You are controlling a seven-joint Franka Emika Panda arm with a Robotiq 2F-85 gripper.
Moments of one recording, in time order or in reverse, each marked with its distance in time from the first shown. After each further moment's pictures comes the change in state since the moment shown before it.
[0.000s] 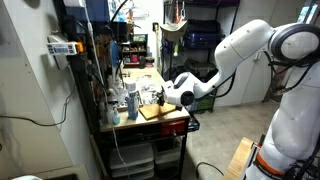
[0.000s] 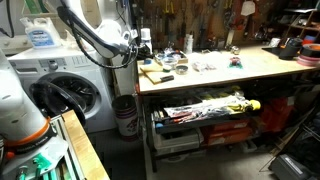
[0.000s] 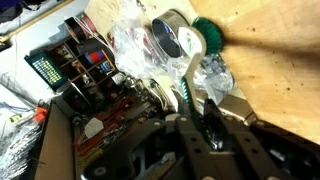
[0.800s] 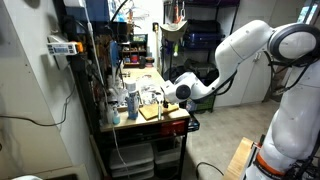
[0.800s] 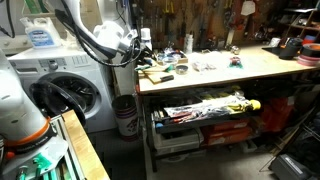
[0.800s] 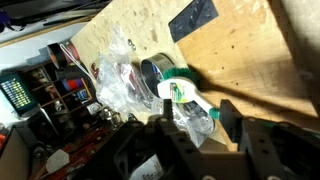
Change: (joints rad) arm -0.009 0.002 -0.027 -0.010 0.320 0.032 -0.409
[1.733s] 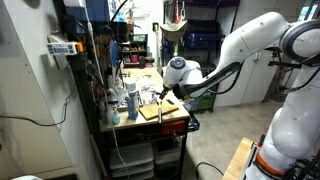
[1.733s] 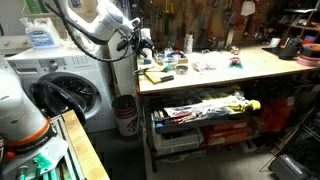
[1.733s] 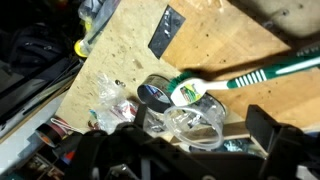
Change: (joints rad) arm -0.012 -0.096 -0.011 0.046 0.787 0.013 -0.337
